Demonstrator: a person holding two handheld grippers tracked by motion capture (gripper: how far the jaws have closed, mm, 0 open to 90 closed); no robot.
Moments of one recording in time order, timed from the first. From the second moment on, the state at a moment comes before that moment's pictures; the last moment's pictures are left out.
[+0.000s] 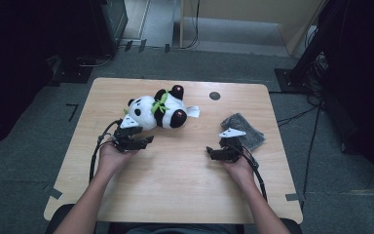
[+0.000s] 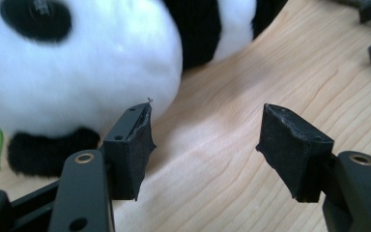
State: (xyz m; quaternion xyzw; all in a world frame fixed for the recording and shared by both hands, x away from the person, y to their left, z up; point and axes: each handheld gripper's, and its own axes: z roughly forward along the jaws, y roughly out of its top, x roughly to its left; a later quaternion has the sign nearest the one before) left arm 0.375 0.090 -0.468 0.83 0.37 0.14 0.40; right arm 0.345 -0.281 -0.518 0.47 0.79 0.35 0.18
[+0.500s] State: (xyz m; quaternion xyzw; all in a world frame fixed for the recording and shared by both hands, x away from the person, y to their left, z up) left arm 0.391 0.080 -0.446 0.82 0.37 0.14 0.41; right arm 0.344 -0.287 -0.523 0.45 0.79 0.36 0.19
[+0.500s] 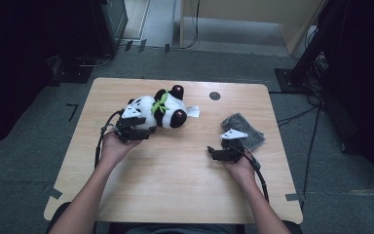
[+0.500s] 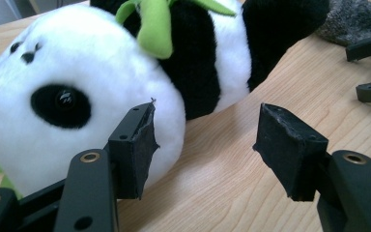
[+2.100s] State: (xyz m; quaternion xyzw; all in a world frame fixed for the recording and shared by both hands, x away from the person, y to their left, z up) left arm 0.445 0.045 -0.440 0.81 0.39 0.14 0.42; right arm 0.346 -0.284 -0.520 0.46 0.79 0.36 0.19
